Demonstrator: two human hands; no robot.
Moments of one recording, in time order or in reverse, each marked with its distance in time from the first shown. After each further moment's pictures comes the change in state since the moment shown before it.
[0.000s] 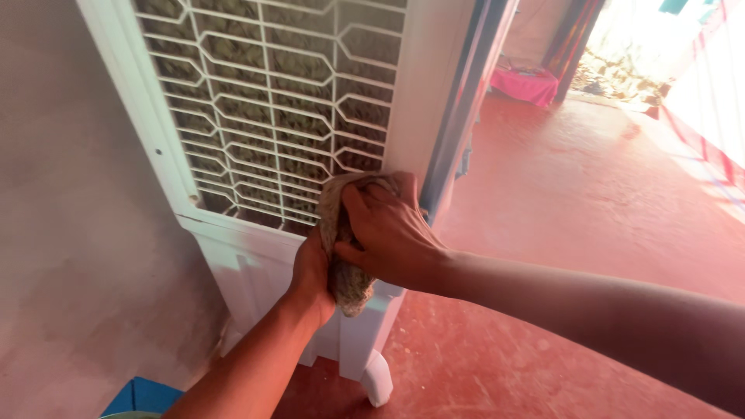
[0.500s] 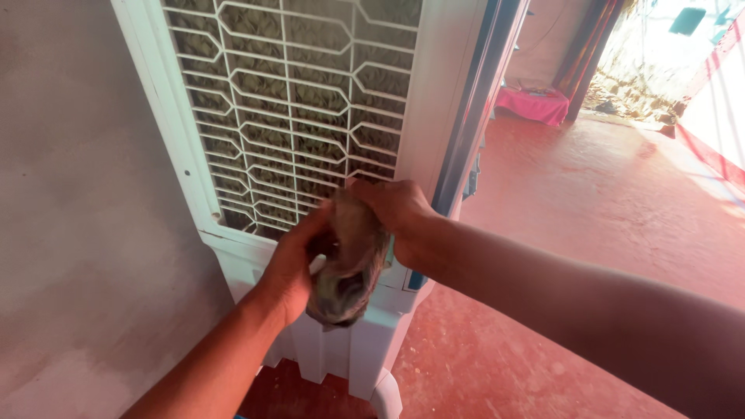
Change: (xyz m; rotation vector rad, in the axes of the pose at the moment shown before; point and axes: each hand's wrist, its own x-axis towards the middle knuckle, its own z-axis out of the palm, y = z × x) left_hand -0.019 0.059 -0.014 0.314 0.068 0.194; right_hand 0.051 -0.008 -0.021 1.266 0.057 1.138
